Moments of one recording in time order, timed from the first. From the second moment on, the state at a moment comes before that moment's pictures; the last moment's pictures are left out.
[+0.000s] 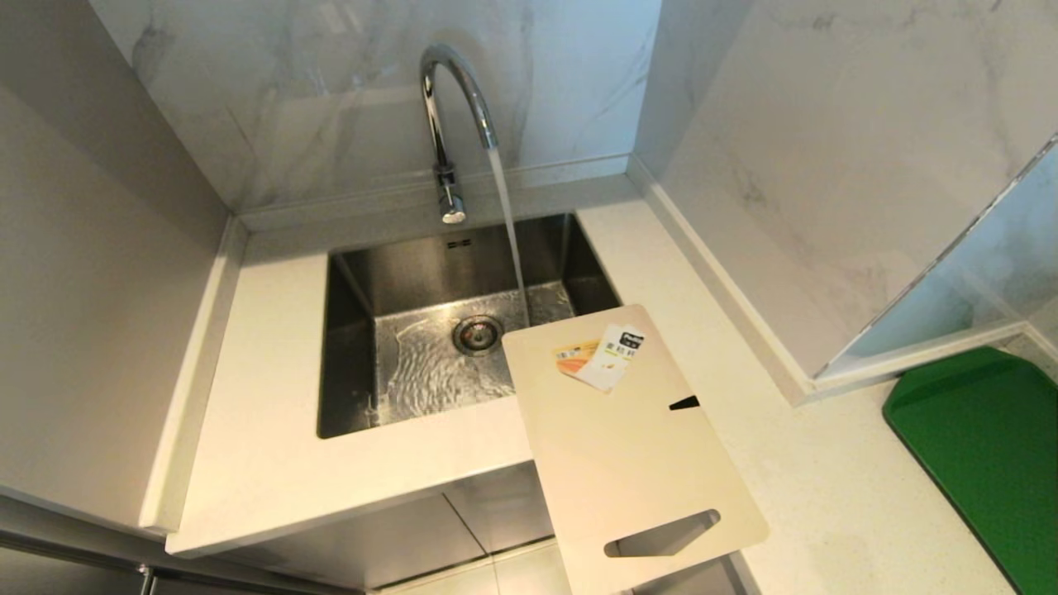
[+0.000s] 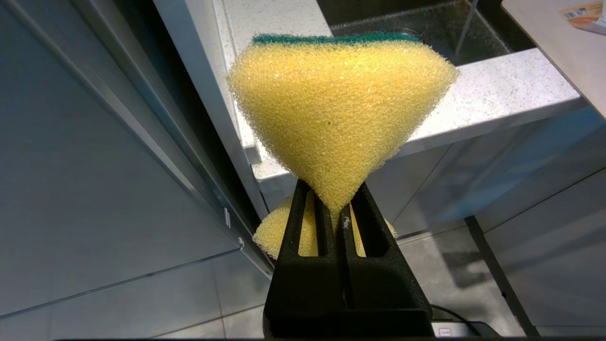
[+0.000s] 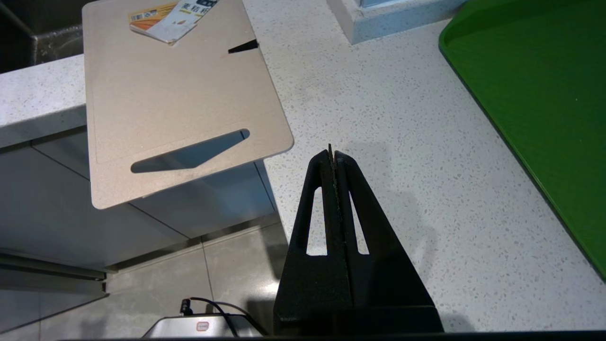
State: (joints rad) left arm 0.01 0.00 0.00 0.00 -0.01 0.02; right arm -0.01 0.00 0.00 0.00 -0.02 0.04
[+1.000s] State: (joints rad) left arm 0.01 0.00 0.00 0.00 -0.01 0.02; right arm -0.01 0.65 -0.56 0.24 -0.03 0.50
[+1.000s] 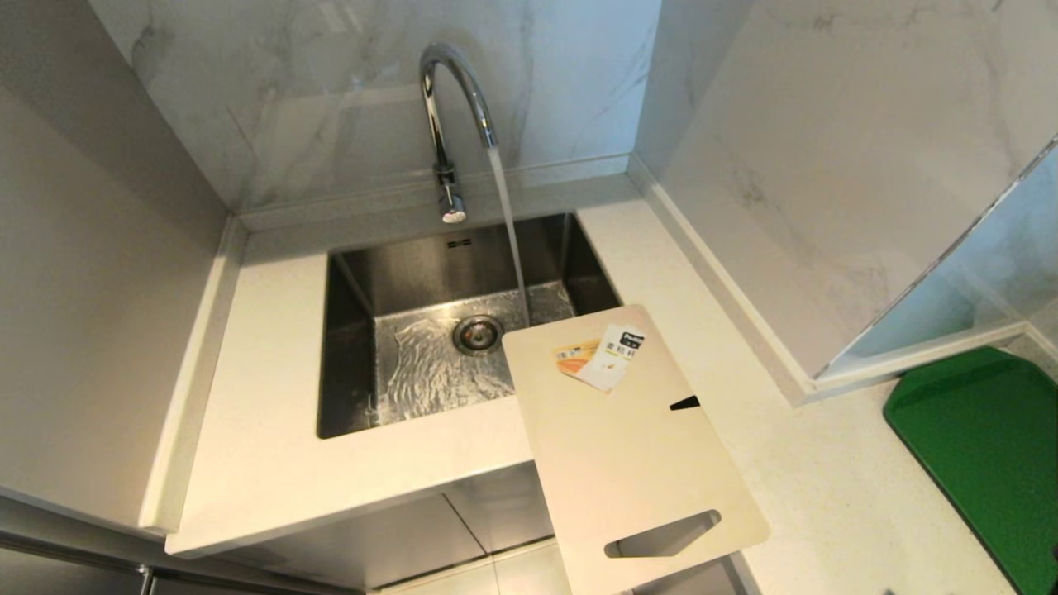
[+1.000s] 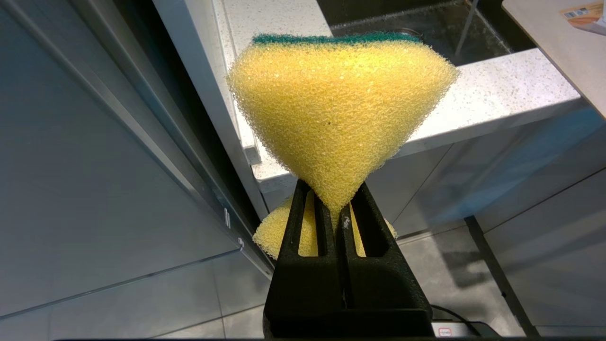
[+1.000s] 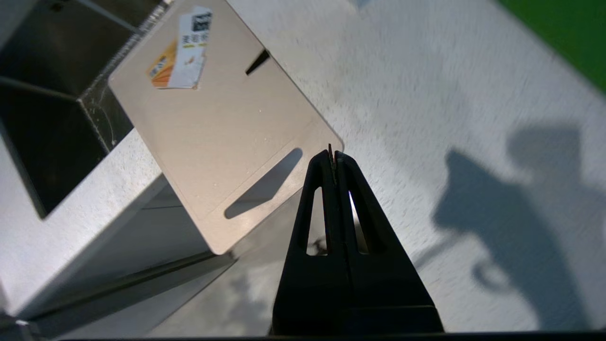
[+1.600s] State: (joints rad) left arm 0.01 0.00 0.00 0.00 -0.01 0.02; right arm 0.29 1.20 -0.80 0.50 -0.03 1.39
